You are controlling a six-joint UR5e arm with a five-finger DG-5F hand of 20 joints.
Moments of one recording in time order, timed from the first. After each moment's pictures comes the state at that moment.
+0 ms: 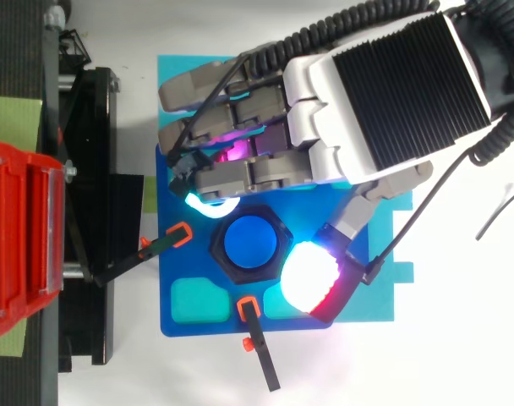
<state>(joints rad) -0.04 -2.32 -1.09 -2.75 -2.12 -1.45</state>
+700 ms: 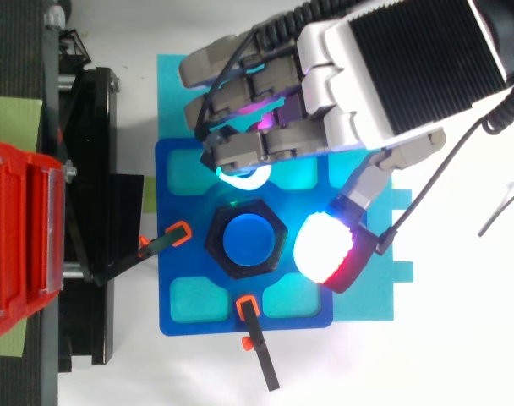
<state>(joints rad) -0.08 -2.32 -1.09 -2.74 -2.17 -1.45</state>
